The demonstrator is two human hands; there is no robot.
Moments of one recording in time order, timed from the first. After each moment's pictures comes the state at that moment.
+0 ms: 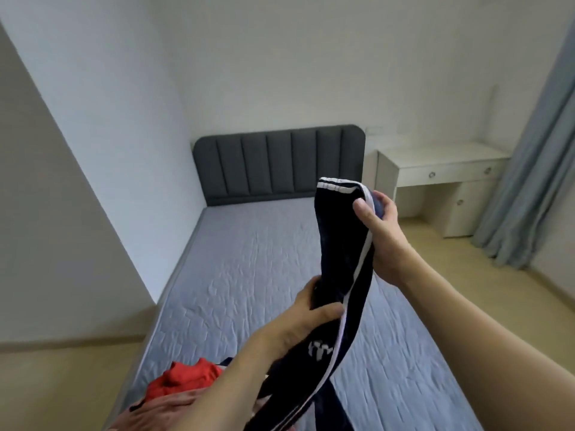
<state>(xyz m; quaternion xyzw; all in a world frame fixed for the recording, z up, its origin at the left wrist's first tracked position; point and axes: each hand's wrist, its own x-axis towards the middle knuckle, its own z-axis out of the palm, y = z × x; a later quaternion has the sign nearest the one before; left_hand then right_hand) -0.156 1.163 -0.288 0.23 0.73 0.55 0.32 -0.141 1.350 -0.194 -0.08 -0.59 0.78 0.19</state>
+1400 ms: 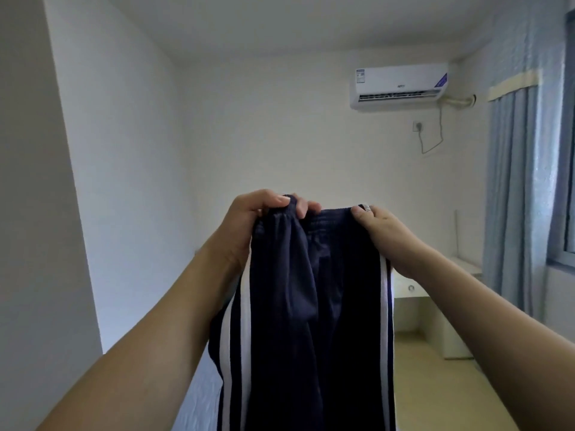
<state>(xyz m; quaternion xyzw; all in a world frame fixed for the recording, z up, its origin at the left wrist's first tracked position) 0.007 1.332 0.081 0.44 0.55 0.68 0.18 0.034 1.557 0.052 0.04 -0.78 0.58 0.24</state>
